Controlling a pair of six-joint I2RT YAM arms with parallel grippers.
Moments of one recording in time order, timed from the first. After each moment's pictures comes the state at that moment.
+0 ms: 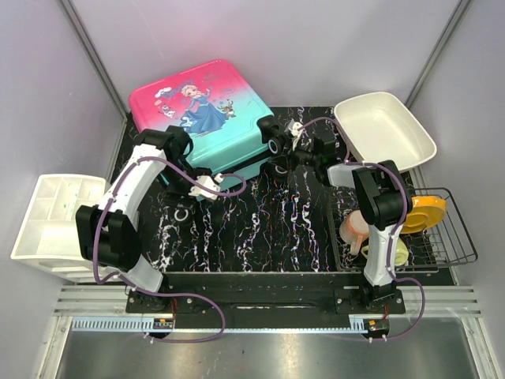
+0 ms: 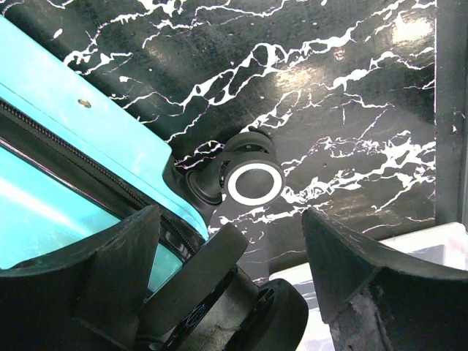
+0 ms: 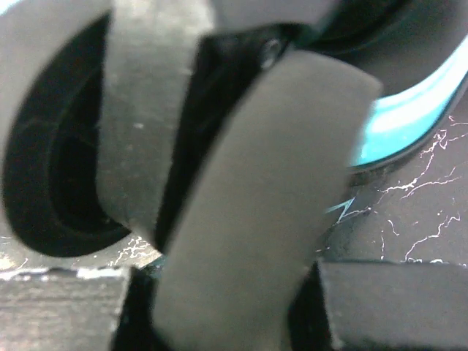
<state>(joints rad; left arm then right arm) -0.22 1.59 1.46 -1.45 0.34 1.67 0.30 2.05 1.16 0.65 -0.85 -0.07</state>
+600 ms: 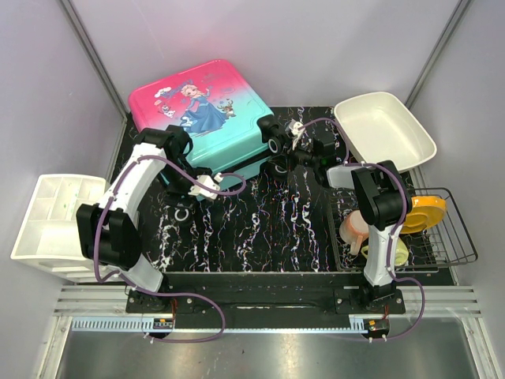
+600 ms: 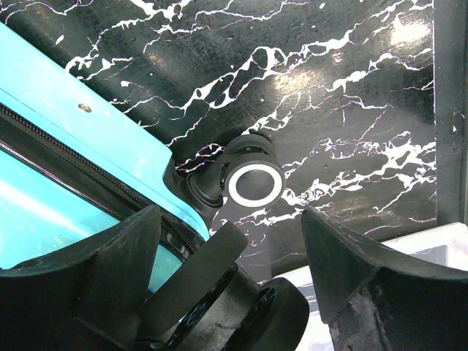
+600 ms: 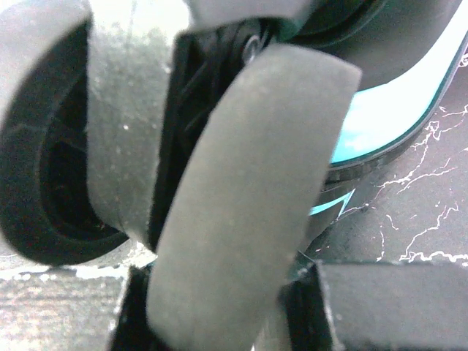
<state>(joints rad) -0.22 1.61 1.47 -1.45 0.36 1.69 0.30 2.05 1.14 0.69 -0.80 -0.02</state>
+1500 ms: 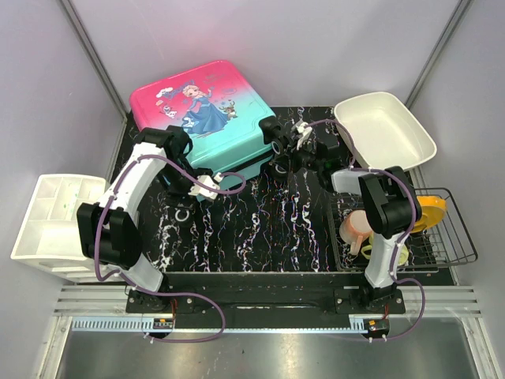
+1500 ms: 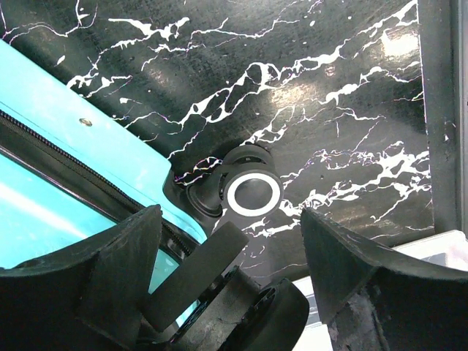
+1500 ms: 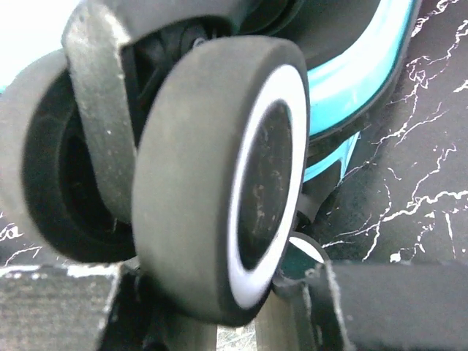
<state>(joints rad) -0.21 1.61 1.47 -1.47 0.40 1.72 0.30 1.95 1.05 0.64 -0.68 0.11</state>
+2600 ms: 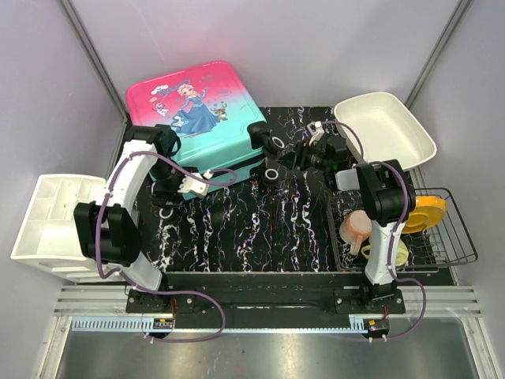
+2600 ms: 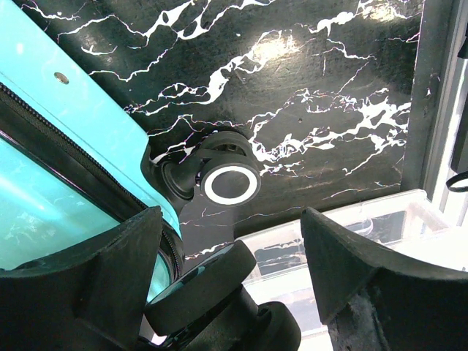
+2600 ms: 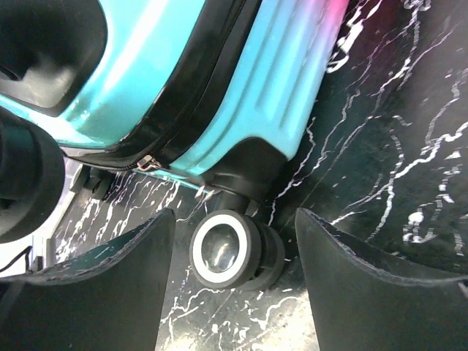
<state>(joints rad) -0.12 1.63 1.49 -1.52 0.26 1.67 0.21 2.07 1.06 0.81 -0.79 0.54</state>
